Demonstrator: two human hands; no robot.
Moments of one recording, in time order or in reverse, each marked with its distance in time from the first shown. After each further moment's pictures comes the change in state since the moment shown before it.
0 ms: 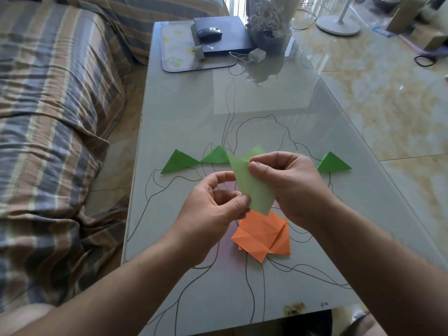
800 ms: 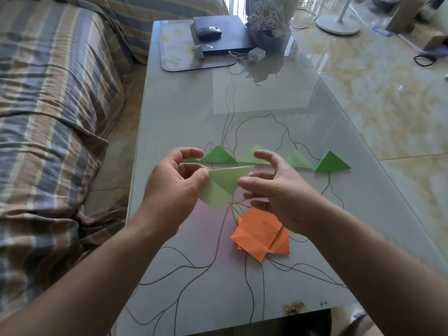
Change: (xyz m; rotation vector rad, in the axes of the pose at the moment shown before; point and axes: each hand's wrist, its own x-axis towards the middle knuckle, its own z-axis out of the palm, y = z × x) left_hand 0.016 0.026 -0.039 0.329 0.295 0.173; right_hand -0.002 0.008 0.005 -0.061 -0.078 0.234
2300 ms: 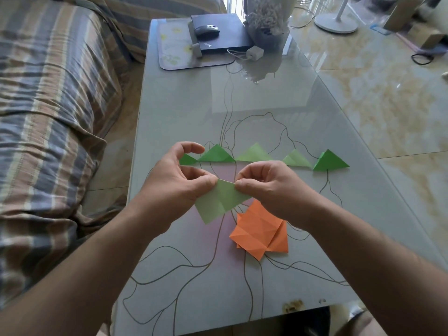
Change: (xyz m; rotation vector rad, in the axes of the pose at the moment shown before) left_hand 0.004 0.006 -0.007 -0.024 -0.205 -0.042; right_hand 0.004 0.001 -0.004 -0.431 -0.151 -0.227
